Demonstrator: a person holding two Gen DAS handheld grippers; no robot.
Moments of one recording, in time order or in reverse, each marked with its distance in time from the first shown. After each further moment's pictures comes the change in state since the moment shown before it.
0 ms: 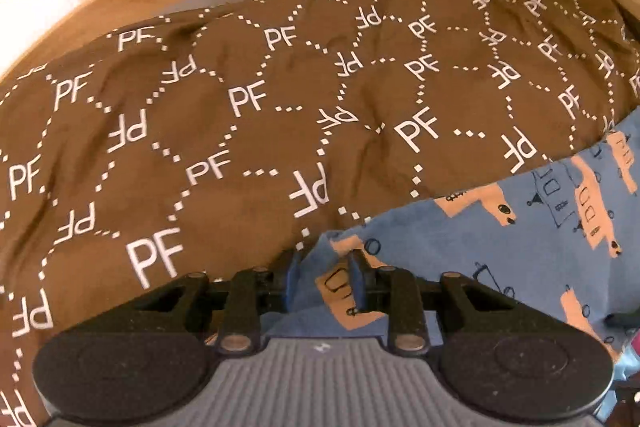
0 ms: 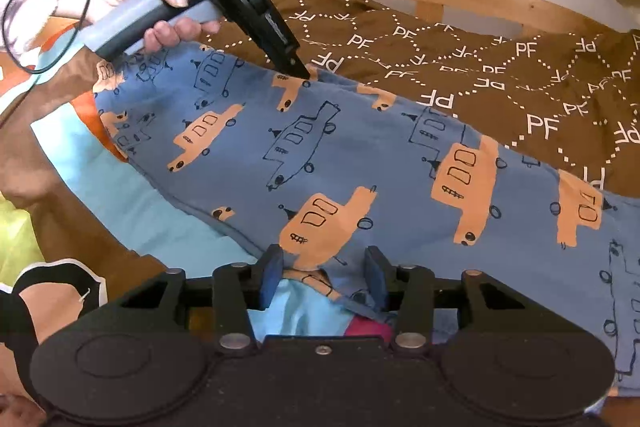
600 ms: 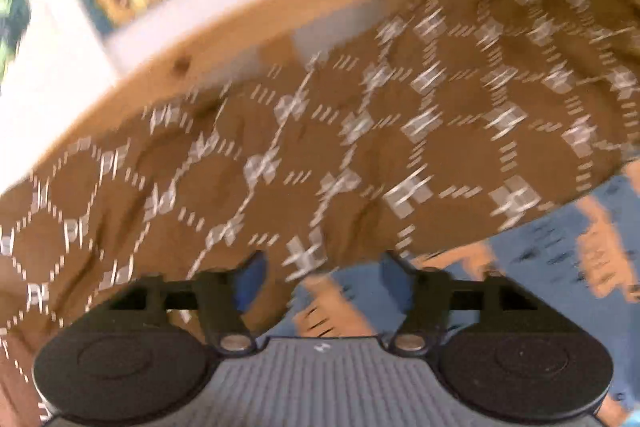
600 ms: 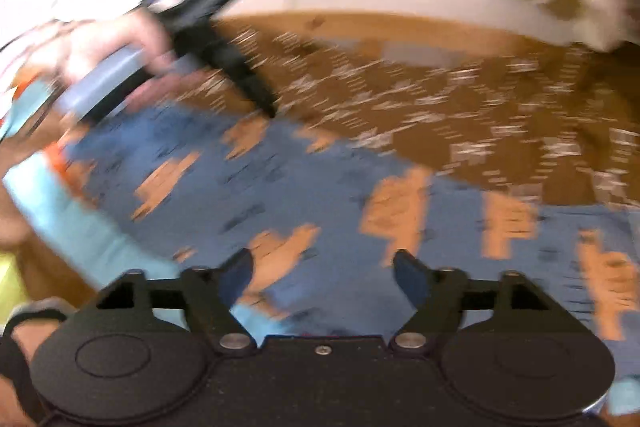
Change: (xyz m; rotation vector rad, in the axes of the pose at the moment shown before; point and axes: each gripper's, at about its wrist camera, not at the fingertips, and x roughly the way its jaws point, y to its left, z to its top) left arm -0.023 -0.062 0.014 0.054 -0.175 0.213; right arm -0.041 -0.028 0.001 0.163 -0.133 -0.193
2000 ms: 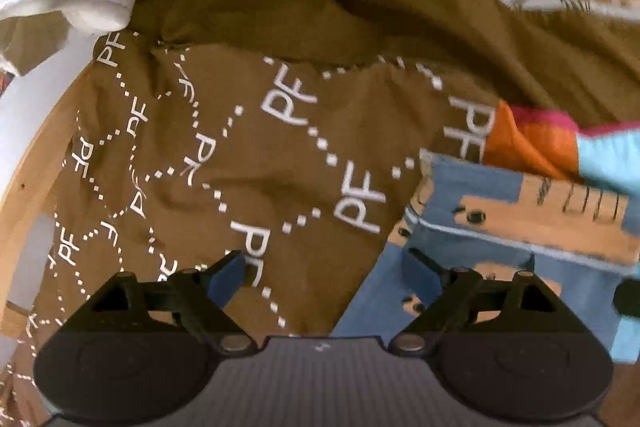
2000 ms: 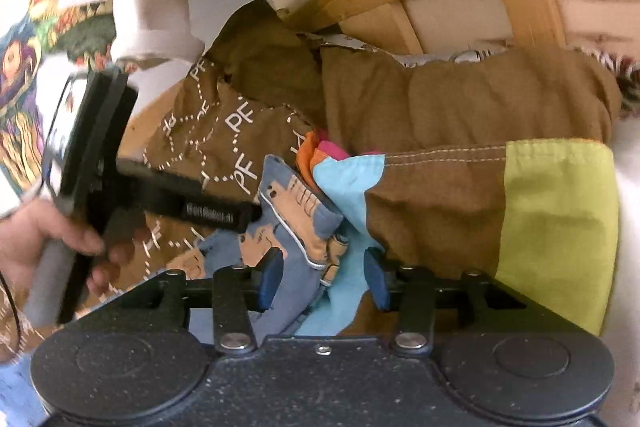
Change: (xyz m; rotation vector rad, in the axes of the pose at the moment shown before) left arm 0.004 -0.282 0.102 0.549 -0.075 -0.314; right arm -0.083 -0.148 -0.045 0.800 -0.148 -0.405
